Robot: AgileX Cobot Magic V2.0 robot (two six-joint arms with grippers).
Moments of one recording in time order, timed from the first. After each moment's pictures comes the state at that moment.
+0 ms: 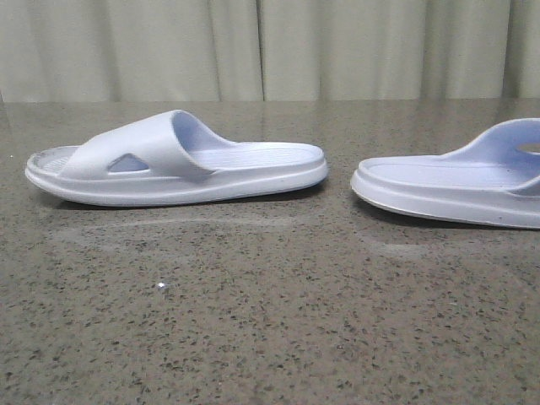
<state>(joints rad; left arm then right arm) -0.19 0.00 0.00 0.02 0.03 0.06 0.11 -0.01 0.01 -0.03 0.04 0.09</state>
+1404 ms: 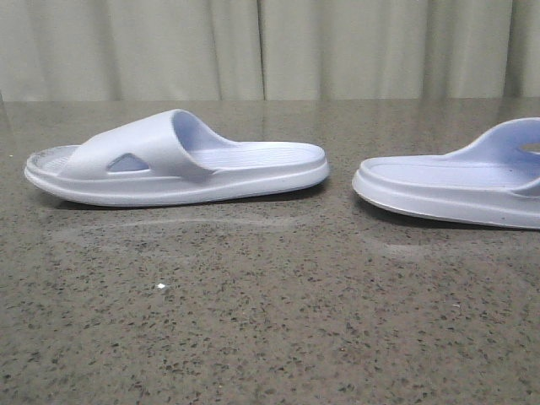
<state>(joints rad) -0.16 0.05 -0.09 -0.32 0.16 0.06 0.11 0.00 -0.18 -0.04 0.28 0.09</state>
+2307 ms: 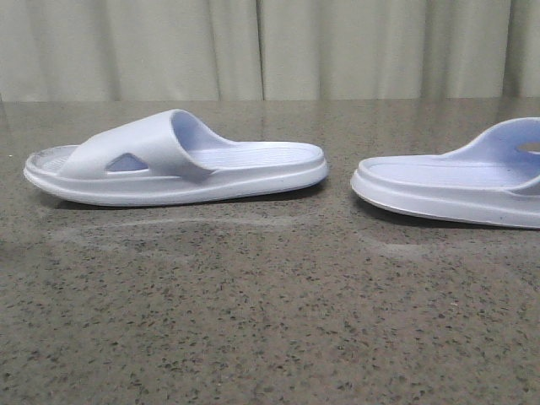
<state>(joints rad) -0.19 0.79 -0.57 -0.40 0.37 0.06 0.11 0.46 -0.49 -0.01 0.40 0.09</state>
